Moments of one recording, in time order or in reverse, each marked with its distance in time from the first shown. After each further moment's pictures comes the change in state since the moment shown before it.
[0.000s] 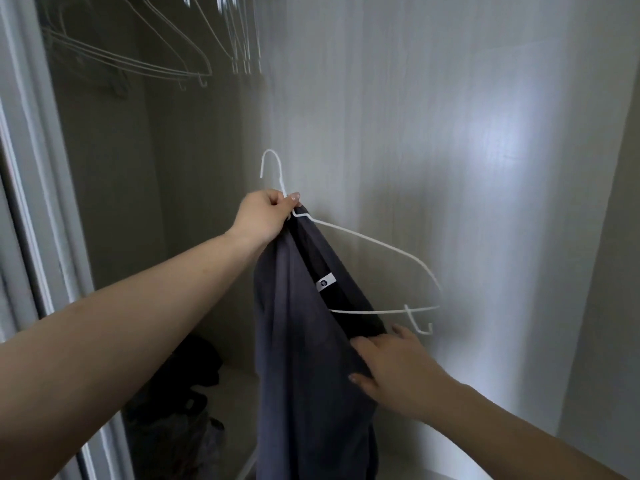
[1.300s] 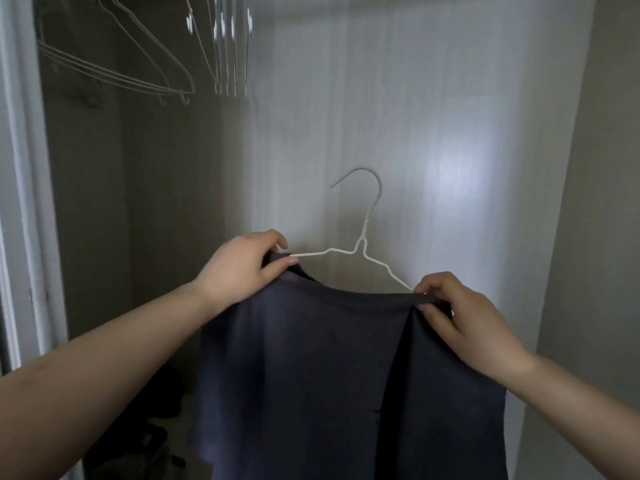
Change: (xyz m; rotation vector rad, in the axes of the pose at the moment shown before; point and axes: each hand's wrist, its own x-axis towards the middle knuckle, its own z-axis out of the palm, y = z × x) left_hand -0.027 -0.024 -0.024 0.578 -0.158 0.641; right_hand -0.031 0.073 -0.086 0.392 0.497 0.127
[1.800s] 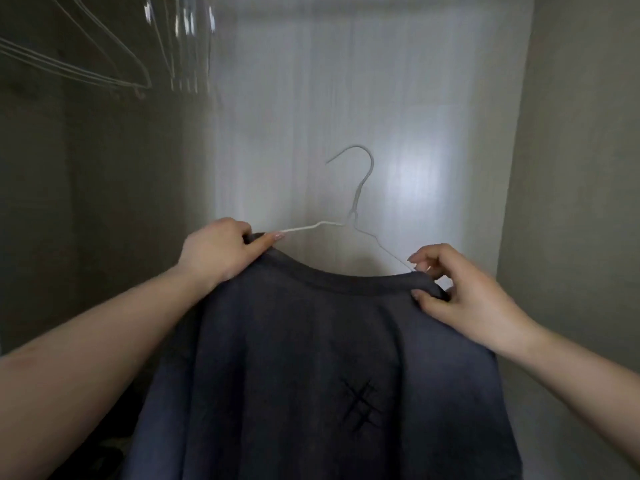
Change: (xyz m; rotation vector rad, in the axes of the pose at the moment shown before) left_hand 0.035 0.011 0.005 0.188 -0.070 -0.287; right_hand 0.001 -0.009 -0.044 0.078 0.051 0.125
